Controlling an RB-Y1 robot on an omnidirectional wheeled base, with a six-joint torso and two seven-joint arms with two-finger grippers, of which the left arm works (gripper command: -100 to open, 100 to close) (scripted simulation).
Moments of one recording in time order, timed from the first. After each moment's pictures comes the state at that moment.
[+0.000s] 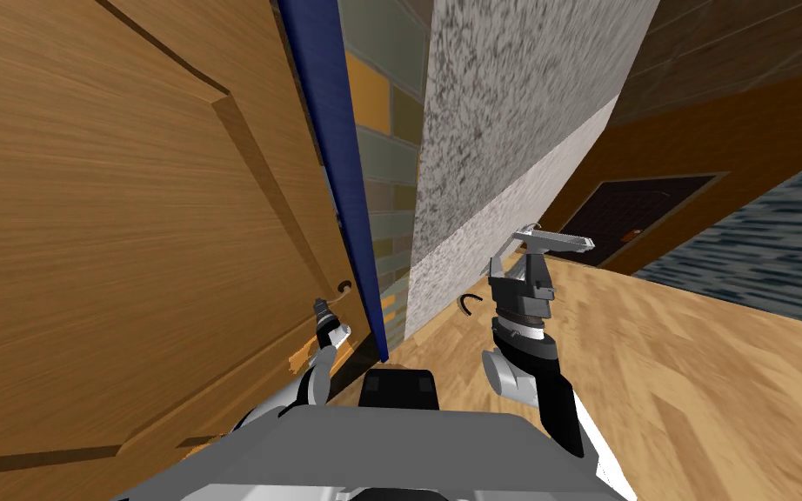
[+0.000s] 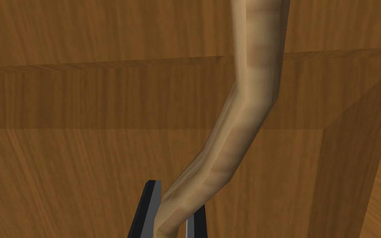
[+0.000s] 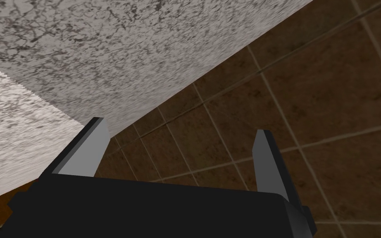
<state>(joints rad) -0.36 0.04 0.71 -0.59 0.35 -0.93 -0.54</state>
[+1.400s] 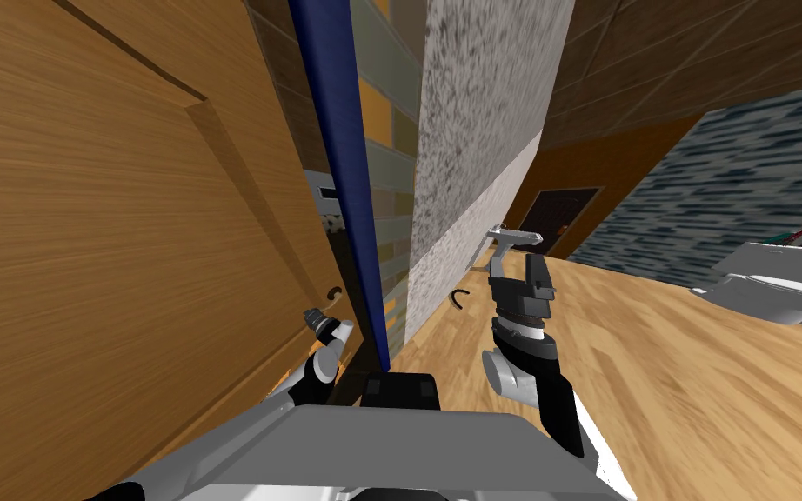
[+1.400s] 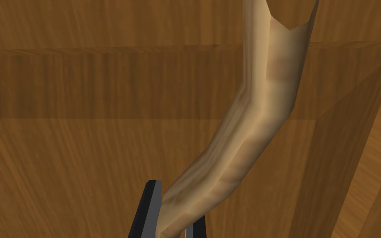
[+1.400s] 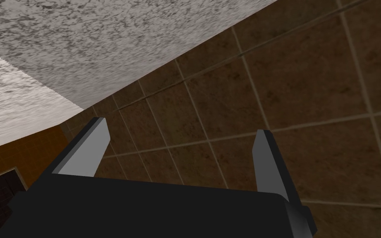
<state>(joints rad) -0.47 0.01 0.96 -0.48 0.47 -1.08 -0.73</state>
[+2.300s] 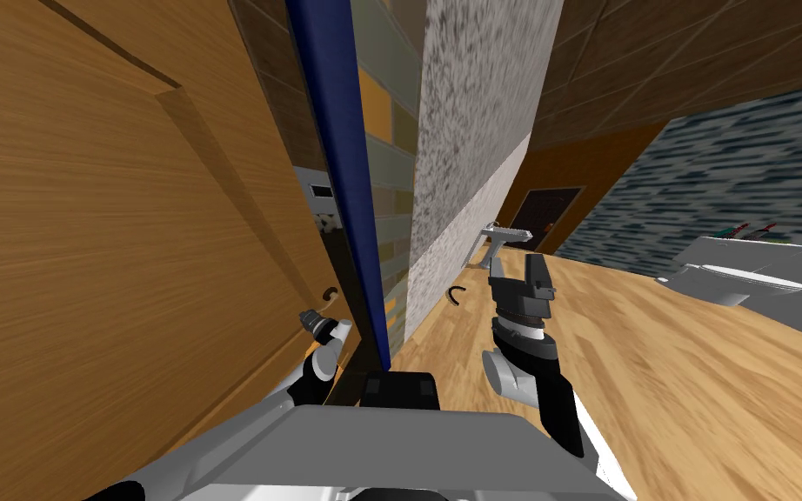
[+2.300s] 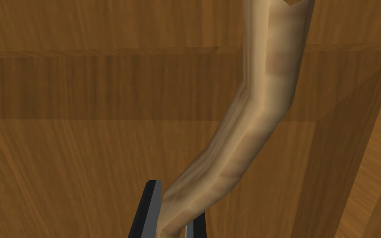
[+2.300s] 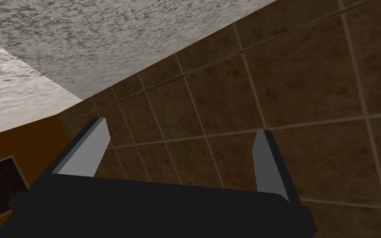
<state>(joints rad) -0.48 0.02 0.98 -0.48 0.49 -1.10 -0.73</state>
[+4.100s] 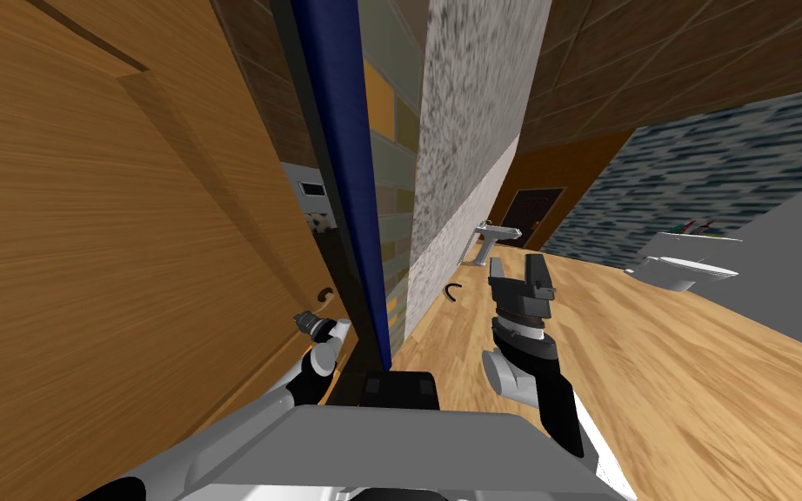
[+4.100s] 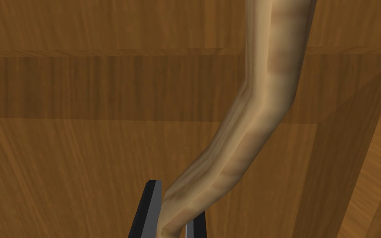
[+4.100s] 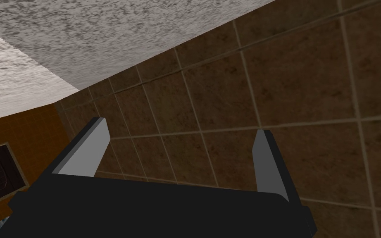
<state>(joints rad) -0.50 0.04 1.02 -0.45 0.51 -1.15 -0.73</state>
